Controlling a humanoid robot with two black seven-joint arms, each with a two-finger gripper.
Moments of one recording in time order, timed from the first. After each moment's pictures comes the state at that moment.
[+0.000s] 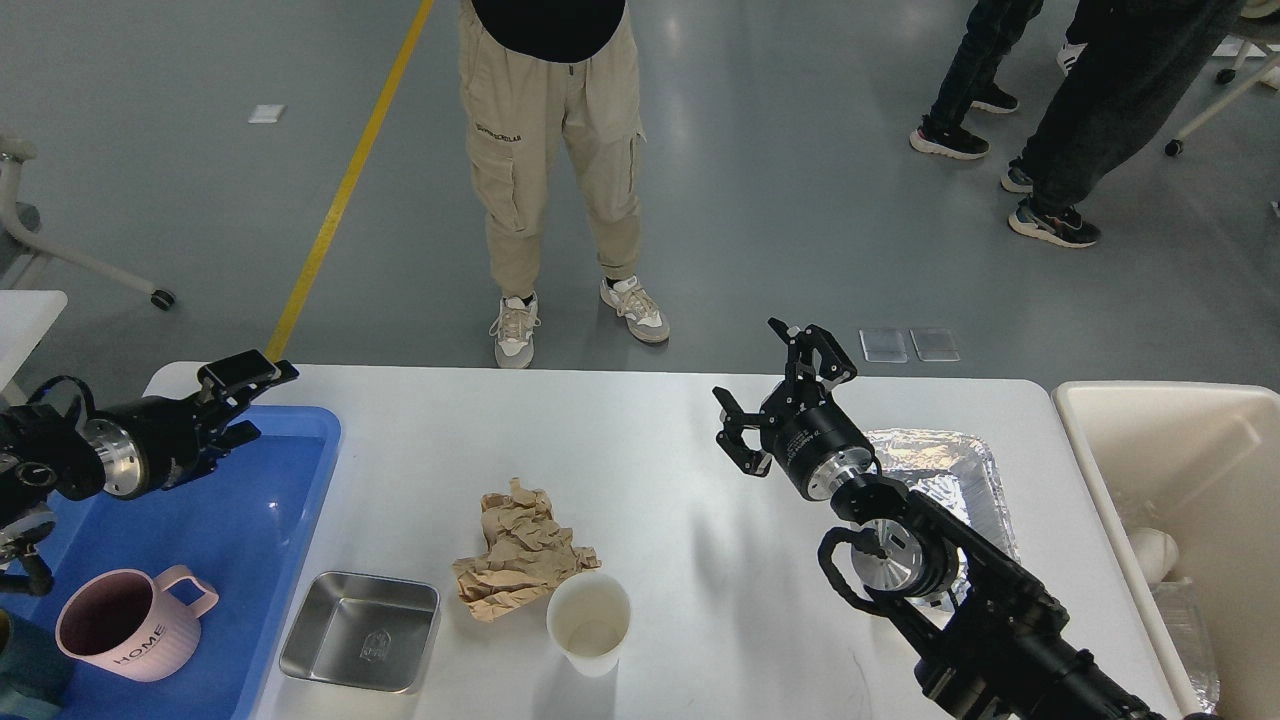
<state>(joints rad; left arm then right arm) -0.63 0.71 -0.47 -0.93 0.79 -0.35 -0.13 0.44 0.00 0.96 0.99 -0.27 0.09 0.20</state>
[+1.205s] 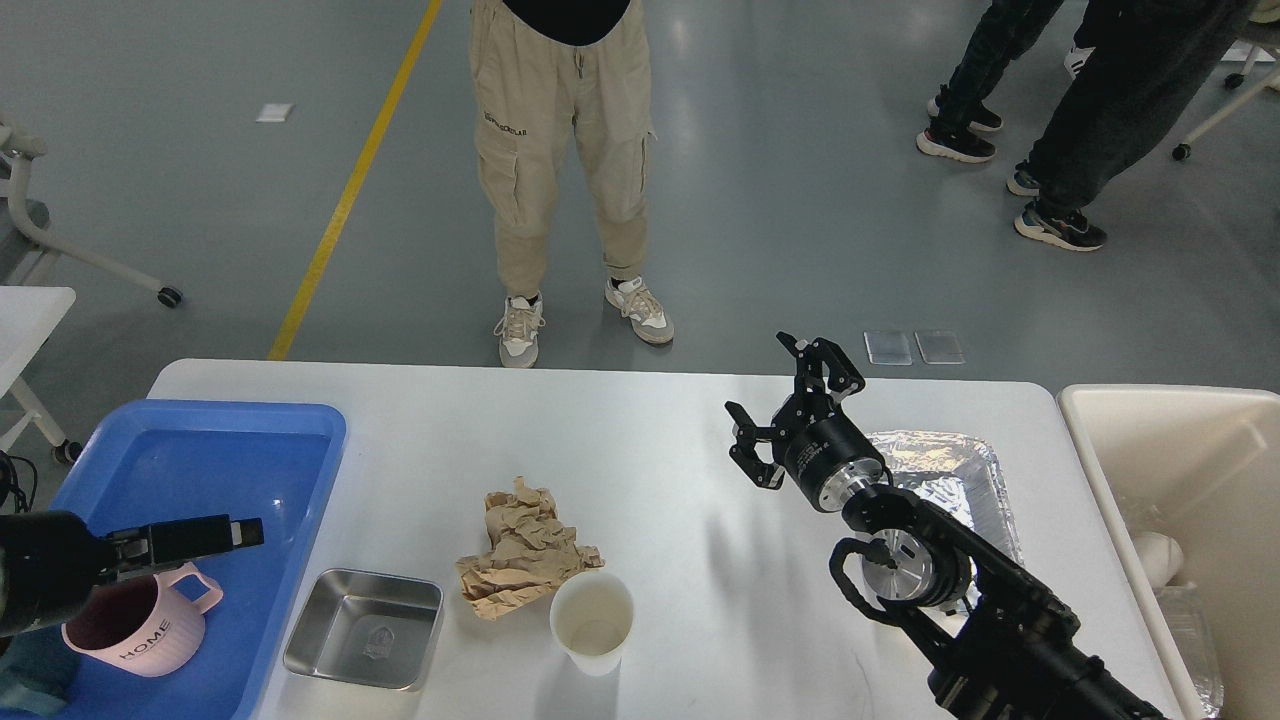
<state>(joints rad) -0.59 1.30 -0.24 -1.67 1.07 -0.29 -0.13 0.42 -0.03 0.94 0.98 -0.28 0.09 0.20</state>
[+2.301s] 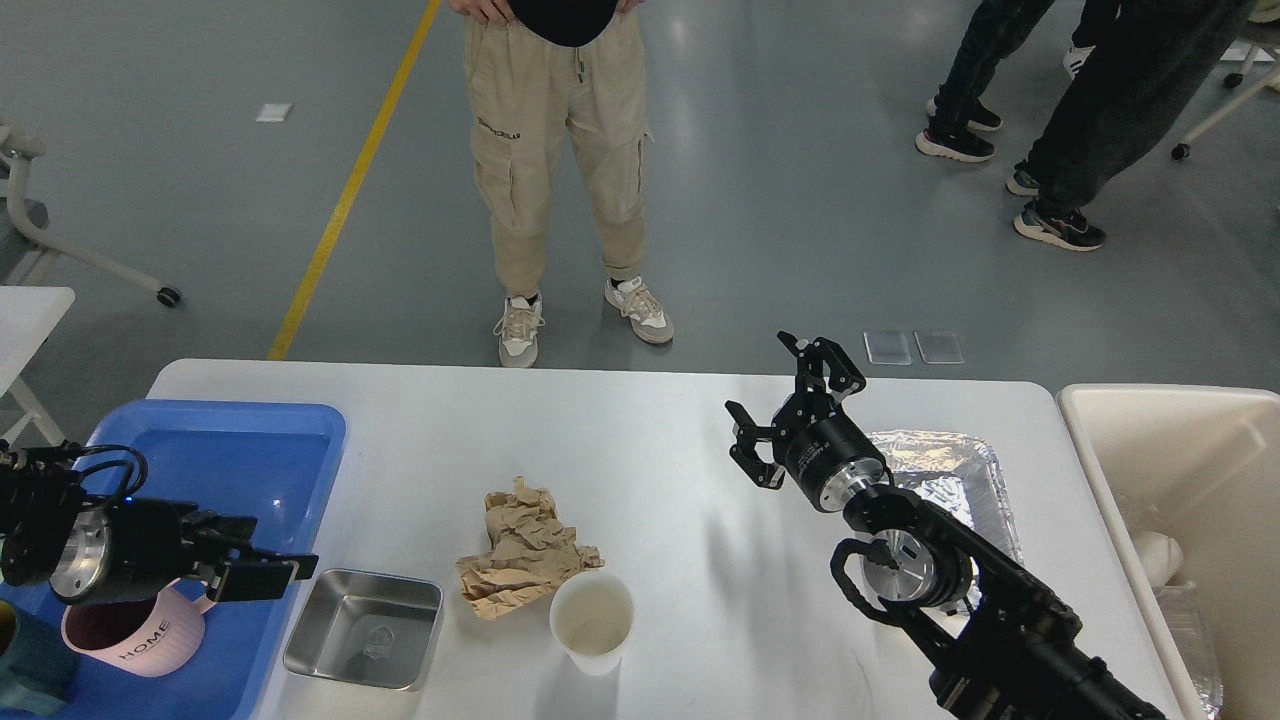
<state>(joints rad) -0.71 1.02 -0.17 -1.40 1.71 -0.32 -0.33 0.42 -0.03 0.94 0.99 -0.28 0.09 0.20</state>
